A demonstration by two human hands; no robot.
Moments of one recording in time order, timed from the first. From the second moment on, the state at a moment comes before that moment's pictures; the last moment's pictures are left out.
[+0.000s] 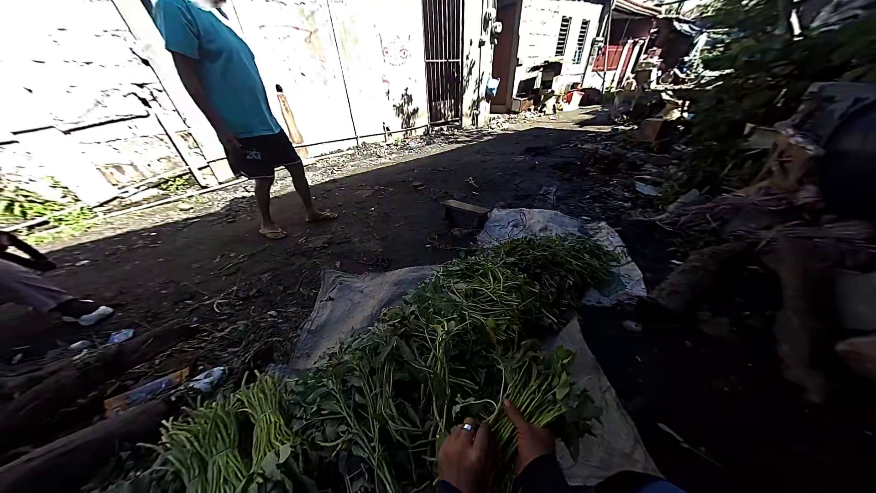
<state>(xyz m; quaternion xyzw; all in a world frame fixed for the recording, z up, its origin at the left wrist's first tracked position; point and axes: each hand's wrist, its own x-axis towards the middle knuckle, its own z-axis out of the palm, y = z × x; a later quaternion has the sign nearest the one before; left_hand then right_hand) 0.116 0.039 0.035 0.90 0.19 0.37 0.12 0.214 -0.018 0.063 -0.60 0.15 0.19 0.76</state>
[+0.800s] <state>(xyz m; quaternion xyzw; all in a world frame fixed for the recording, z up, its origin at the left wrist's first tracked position) 0.077 0.069 0.079 0.83 0.37 -0.05 0.42 0.223 -0.032 0.075 -0.66 0.14 0.25 0.70</state>
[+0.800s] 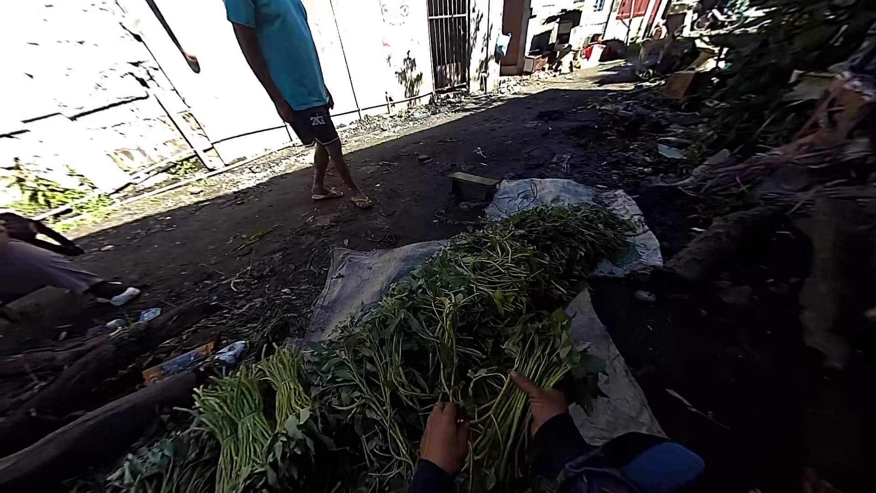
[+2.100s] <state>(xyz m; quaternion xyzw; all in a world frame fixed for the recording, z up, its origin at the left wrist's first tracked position) 0.076 0.066 0.059 0.86 0.11 -0.06 0.49 0.260 -0.040 0.098 -0.71 -0.02 0.34 0.62</state>
